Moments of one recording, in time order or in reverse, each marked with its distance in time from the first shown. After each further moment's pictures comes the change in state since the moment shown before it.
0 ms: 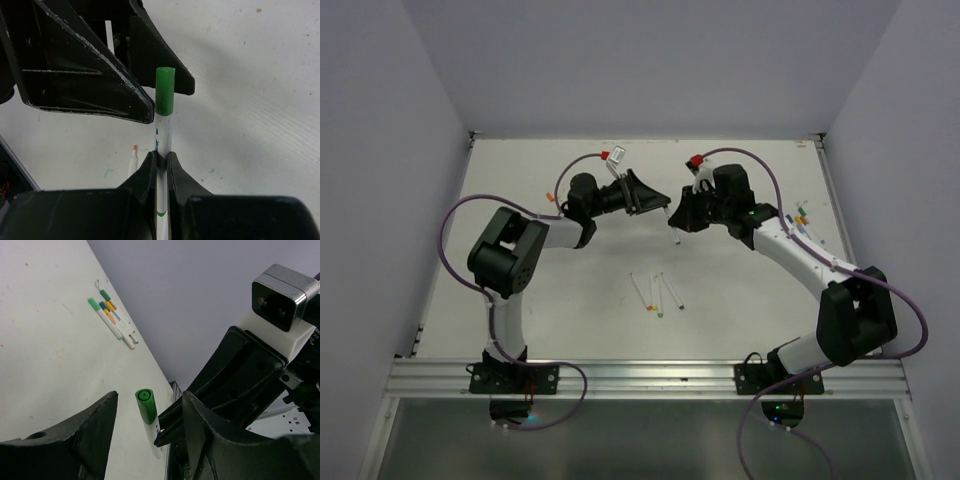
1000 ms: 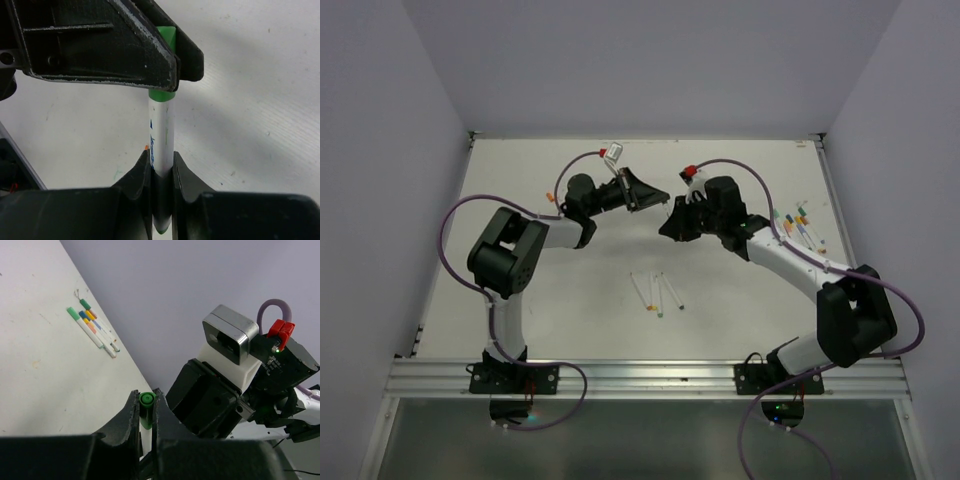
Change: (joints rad) left arm -0.005 0.000 0.001 0.105 -0.016 -0.108; right arm 0.051 0.001 -0.095 0.124 0.016 0.069
